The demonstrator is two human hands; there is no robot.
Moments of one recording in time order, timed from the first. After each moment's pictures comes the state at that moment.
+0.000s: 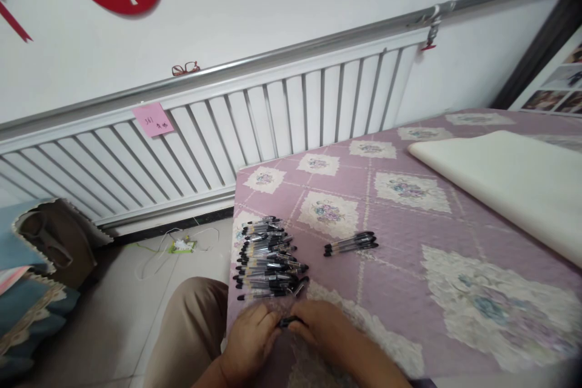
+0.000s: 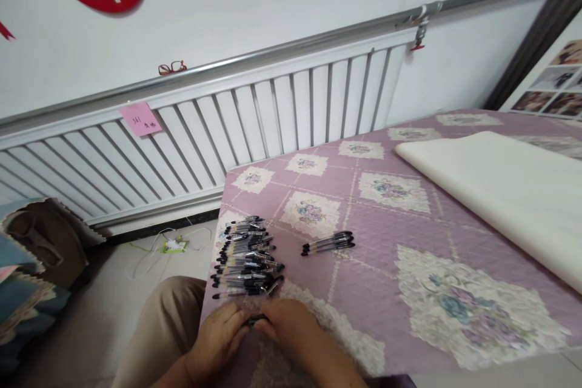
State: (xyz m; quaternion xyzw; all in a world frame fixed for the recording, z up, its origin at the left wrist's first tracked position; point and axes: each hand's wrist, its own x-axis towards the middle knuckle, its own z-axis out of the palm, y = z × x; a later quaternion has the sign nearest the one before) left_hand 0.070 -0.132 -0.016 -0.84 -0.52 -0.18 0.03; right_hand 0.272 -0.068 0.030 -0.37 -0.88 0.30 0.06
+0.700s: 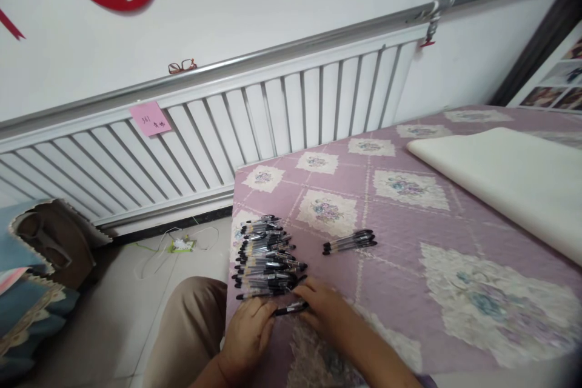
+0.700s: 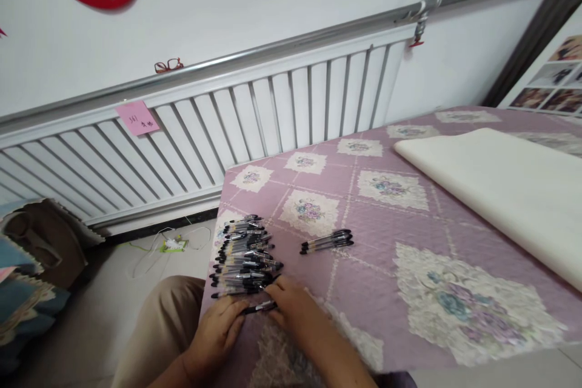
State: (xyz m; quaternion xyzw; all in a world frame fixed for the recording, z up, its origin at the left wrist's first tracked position) left_hand 0.068 -0.129 -0.011 -0.81 -0.54 -0.22 -0.02; right_hand 0.288 -0.051 0.022 -0.37 -0.86 0.29 0.17
